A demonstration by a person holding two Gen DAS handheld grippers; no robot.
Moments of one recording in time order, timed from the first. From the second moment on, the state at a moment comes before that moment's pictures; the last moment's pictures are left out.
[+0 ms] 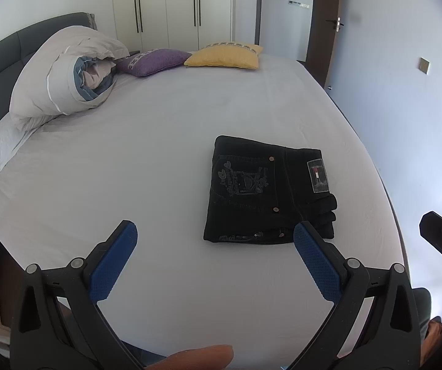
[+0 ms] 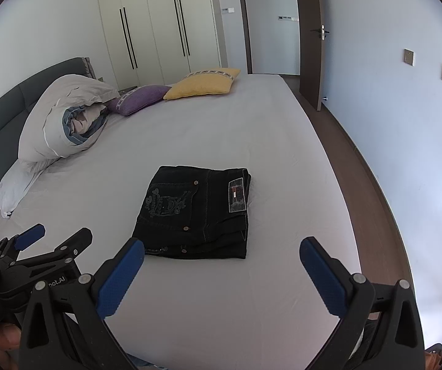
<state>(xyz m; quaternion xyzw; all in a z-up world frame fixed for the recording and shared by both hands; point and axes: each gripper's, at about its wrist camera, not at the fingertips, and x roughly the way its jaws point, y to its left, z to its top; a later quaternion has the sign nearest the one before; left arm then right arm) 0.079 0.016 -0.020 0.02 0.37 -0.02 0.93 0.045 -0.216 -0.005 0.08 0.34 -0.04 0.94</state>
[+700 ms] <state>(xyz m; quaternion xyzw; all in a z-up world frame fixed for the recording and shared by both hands) 0.077 0.017 -0.022 0.02 0.37 -0.02 0.93 0.043 -0.213 -0.009 0.08 0.34 -0.04 0.94</state>
